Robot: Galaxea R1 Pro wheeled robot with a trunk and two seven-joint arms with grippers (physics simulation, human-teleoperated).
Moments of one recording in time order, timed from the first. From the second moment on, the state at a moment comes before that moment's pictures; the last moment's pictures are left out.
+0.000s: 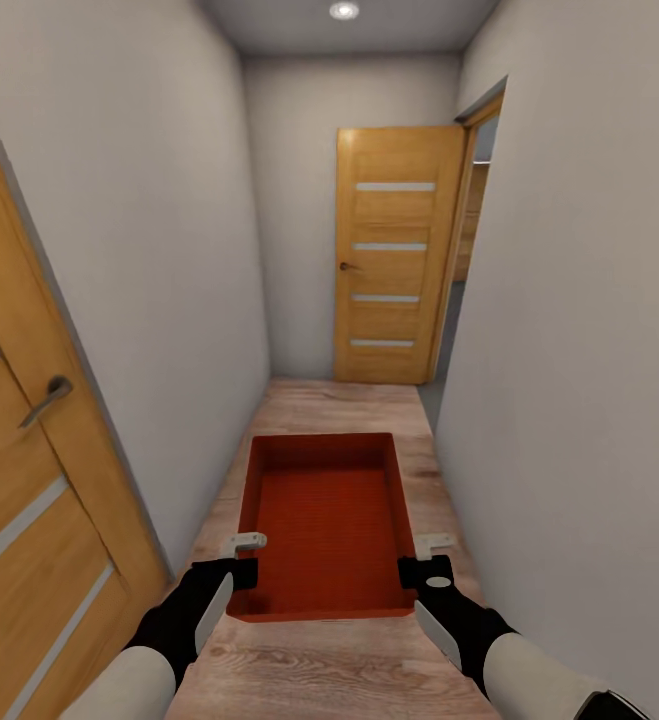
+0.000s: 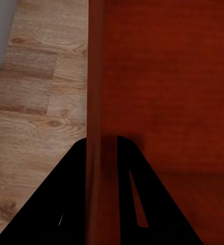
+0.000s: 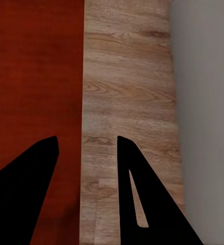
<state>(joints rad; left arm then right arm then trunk) -0.59 -0.09 -0.02 -0.62 0.09 0.47 0.13 -0.69 0.03 0.63 -0.34 -0.50 0.04 -0.33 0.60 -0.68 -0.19</state>
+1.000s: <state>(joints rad) -0.59 -0.09 -0.02 -0.62 0.09 0.46 0.13 -0.69 0.03 0.63 -0.34 -0.49 0.04 -0.33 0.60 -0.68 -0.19</state>
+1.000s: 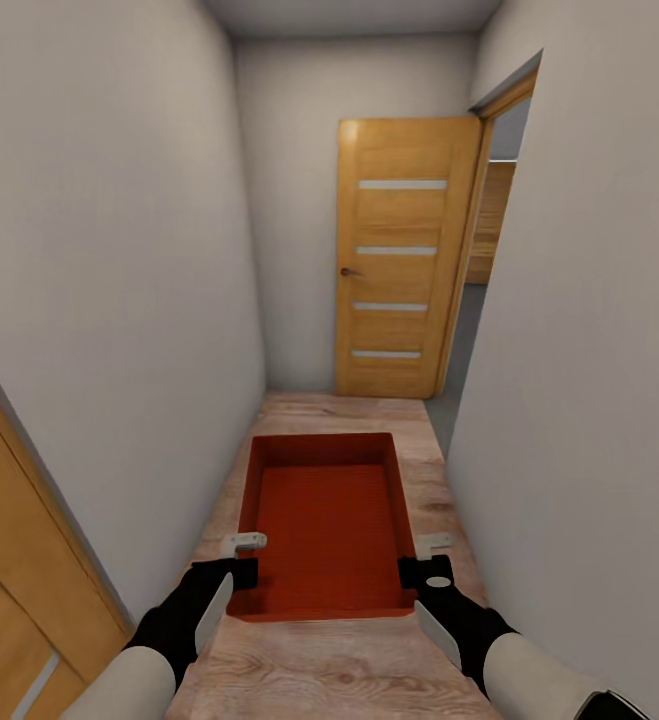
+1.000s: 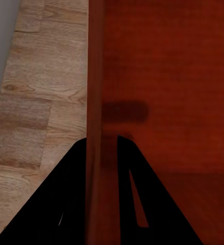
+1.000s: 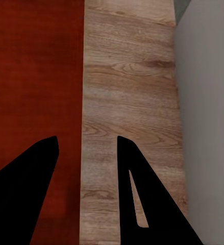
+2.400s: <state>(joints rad) -0.59 -0.09 -0.02 -0.62 0.09 0.46 0.13 -0.69 0.03 0.63 -0.34 -0.49 0.04 -0.33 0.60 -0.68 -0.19</state>
